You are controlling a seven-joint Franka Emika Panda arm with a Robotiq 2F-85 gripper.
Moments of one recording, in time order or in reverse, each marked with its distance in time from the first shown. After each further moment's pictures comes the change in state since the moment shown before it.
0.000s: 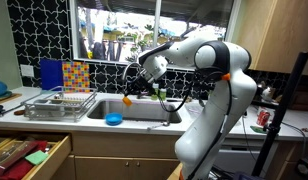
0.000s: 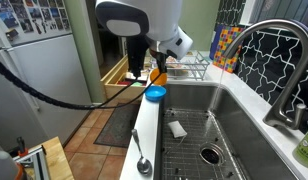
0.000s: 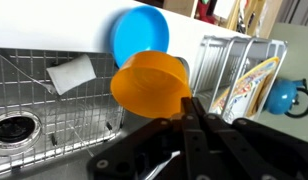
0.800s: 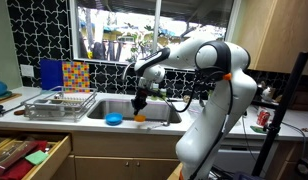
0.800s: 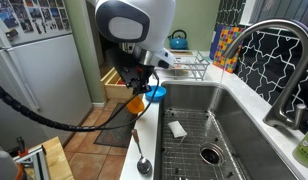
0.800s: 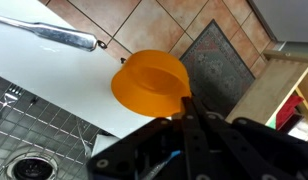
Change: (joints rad) arm 0.059 0.003 -0.031 -0.046 -0.469 -0.296 -0.164
